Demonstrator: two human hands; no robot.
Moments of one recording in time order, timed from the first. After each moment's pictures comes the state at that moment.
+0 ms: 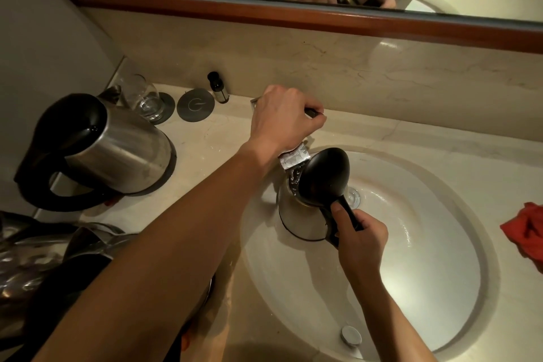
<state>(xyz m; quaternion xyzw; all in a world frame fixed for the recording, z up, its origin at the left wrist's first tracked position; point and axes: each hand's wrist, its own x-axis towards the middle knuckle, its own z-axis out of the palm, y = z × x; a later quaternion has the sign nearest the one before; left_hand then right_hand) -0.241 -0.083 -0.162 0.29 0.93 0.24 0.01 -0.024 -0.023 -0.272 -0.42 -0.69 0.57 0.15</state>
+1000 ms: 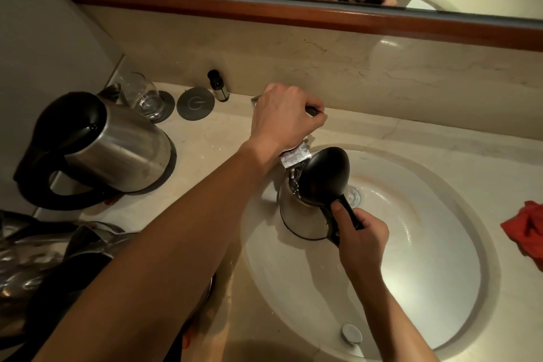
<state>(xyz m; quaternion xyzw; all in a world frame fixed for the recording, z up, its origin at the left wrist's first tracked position) -0.240 -0.083 -0.160 0.30 0.93 0.23 -0.01 -0.023 -0.022 -0.273 -0.41 -0.69 0.57 0.15</state>
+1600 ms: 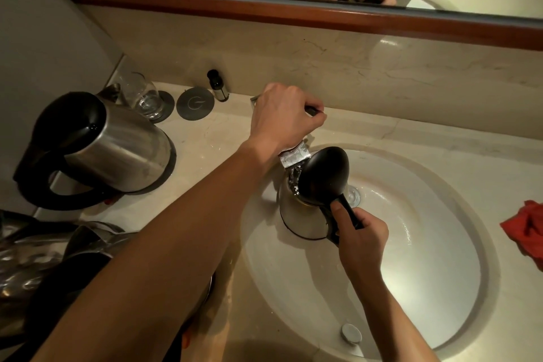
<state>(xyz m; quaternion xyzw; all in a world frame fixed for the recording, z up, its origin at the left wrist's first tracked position) -0.240 -0.083 -0.161 0.30 0.92 0.24 0.00 -0.022 -0.021 -0.271 -0.40 -0.71 0.55 0.17</state>
